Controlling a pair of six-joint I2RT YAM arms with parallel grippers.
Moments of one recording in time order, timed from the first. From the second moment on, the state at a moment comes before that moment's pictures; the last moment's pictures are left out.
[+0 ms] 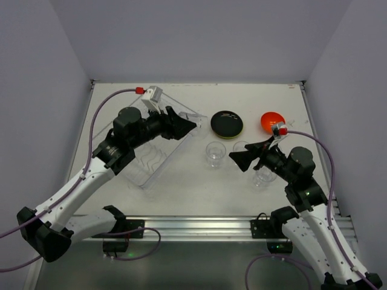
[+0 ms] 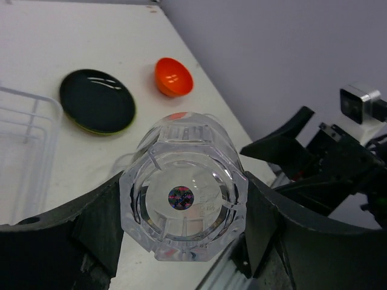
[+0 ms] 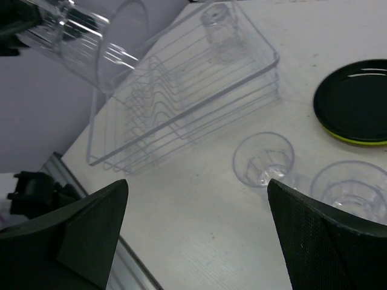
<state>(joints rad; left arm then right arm) -0.61 1.08 1.09 -0.15 0.23 -0.58 0.32 0.54 0.61 -0.21 -0.41 0.43</state>
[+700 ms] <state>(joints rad) -0.87 1.14 0.72 0.64 0.42 -1.00 0.33 0.52 0.38 0.62 -0.91 1.03</state>
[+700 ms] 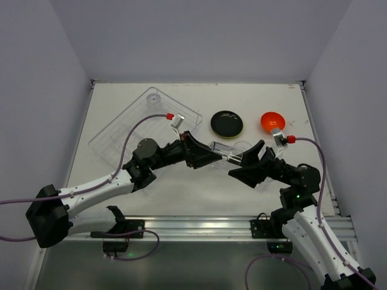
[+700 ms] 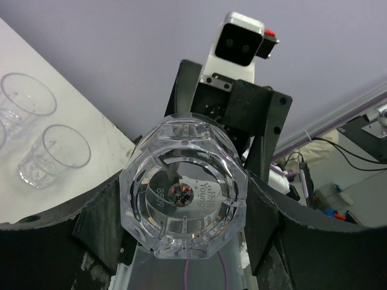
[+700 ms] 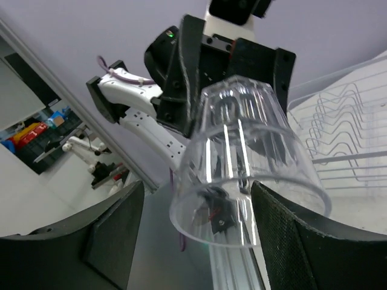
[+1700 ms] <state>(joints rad) -0.93 1.04 0.92 0.07 -0.03 -0.71 0.33 0.41 0.51 0.08 -0.74 0.73</state>
